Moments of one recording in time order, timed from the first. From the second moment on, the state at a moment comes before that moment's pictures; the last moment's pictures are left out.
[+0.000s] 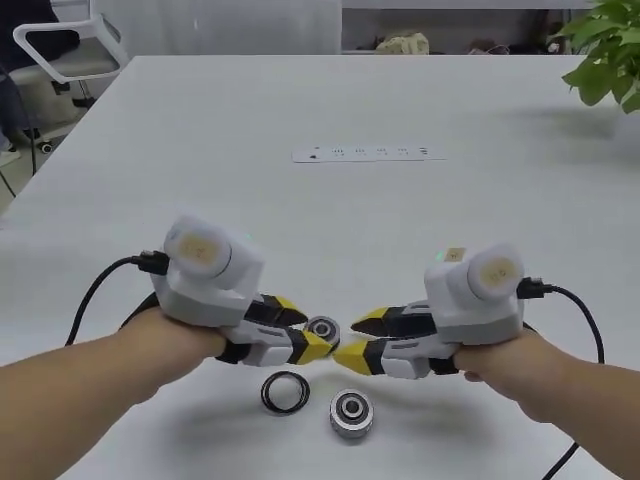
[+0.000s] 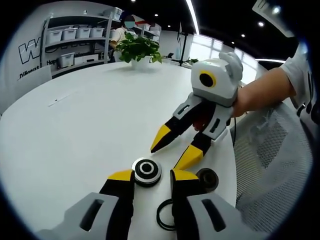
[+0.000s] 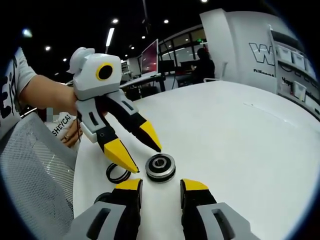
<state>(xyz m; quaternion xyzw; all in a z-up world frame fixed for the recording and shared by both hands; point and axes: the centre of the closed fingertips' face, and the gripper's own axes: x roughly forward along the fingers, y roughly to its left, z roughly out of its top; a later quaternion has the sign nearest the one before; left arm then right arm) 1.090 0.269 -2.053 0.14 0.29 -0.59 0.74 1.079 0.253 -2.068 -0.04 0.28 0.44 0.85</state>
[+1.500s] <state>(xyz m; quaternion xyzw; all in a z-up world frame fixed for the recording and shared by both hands) 1.094 0.262 -2.059 0.22 0.25 -0.58 0.74 1.081 0.255 -2.069 -0.04 0.28 0.43 0.86</state>
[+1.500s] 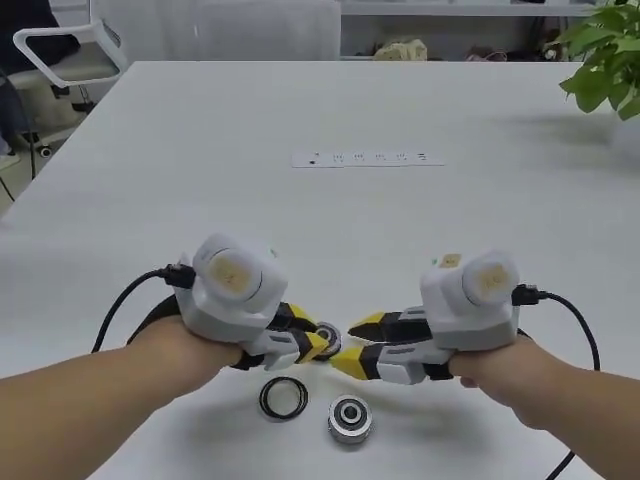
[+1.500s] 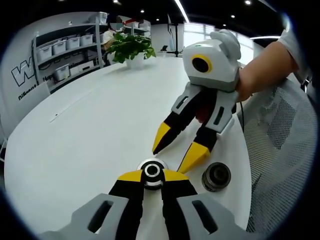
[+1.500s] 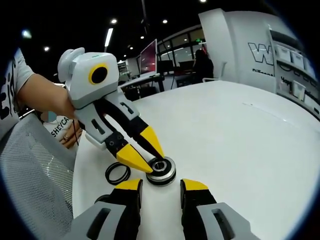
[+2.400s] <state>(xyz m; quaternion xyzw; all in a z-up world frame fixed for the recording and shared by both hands) 1.094 0.262 -2.059 0.22 0.25 -0.57 0.75 1.088 0.262 -2.077 -0.06 0.29 0.42 0.86</state>
